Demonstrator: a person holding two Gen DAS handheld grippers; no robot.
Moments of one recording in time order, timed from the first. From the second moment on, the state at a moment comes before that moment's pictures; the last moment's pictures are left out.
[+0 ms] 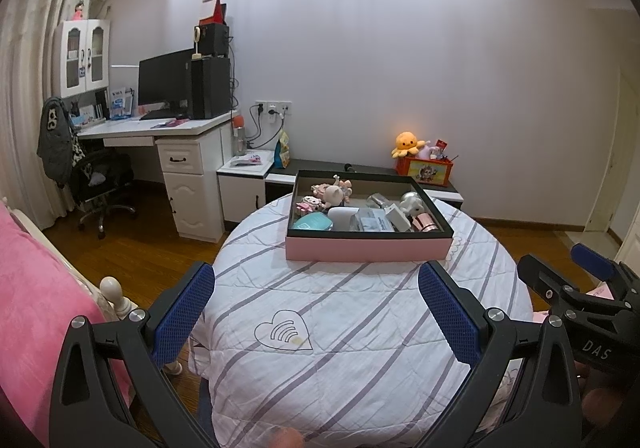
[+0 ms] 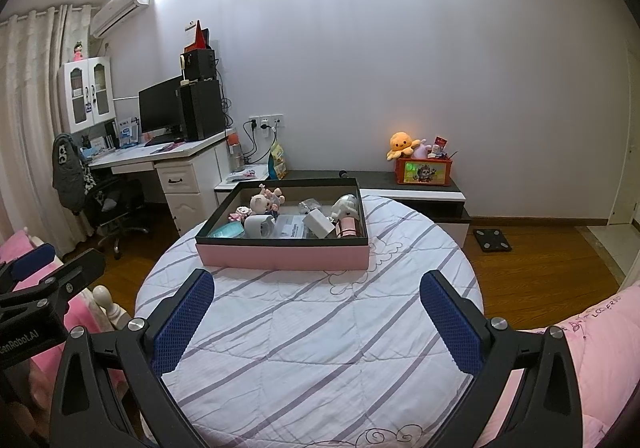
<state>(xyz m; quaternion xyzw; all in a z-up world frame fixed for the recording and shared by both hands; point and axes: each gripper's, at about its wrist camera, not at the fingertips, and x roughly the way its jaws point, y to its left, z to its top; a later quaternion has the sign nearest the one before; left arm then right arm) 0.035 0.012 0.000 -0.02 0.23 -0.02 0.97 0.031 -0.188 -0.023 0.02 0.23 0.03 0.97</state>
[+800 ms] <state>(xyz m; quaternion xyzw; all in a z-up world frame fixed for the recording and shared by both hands) 0.033 0.006 0.005 0.00 0.22 -0.01 0.98 0.031 -0.189 -0.021 0.02 0.23 0.03 0.97</state>
